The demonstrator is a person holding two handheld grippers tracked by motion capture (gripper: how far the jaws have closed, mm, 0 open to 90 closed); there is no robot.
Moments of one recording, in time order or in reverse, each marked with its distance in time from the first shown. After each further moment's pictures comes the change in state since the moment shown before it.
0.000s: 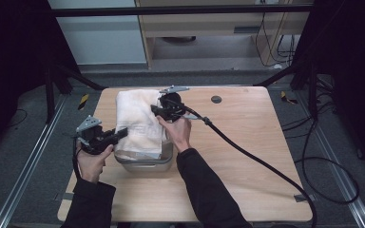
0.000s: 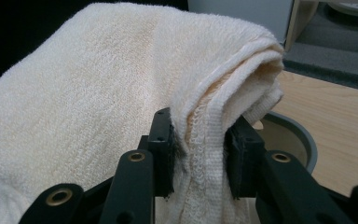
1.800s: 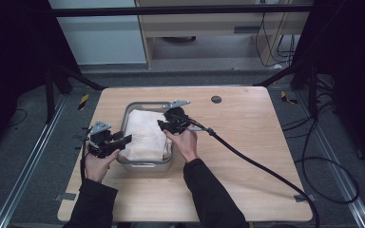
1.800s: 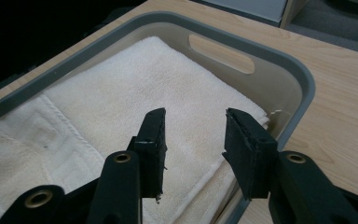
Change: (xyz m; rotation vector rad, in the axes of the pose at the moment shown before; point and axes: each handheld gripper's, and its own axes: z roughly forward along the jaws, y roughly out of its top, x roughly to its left) left arm 0.001 -0.017 0.019 0.075 0.089 0.046; right arm -0.014 -0.045 0.005 0.086 -0.033 -0.097
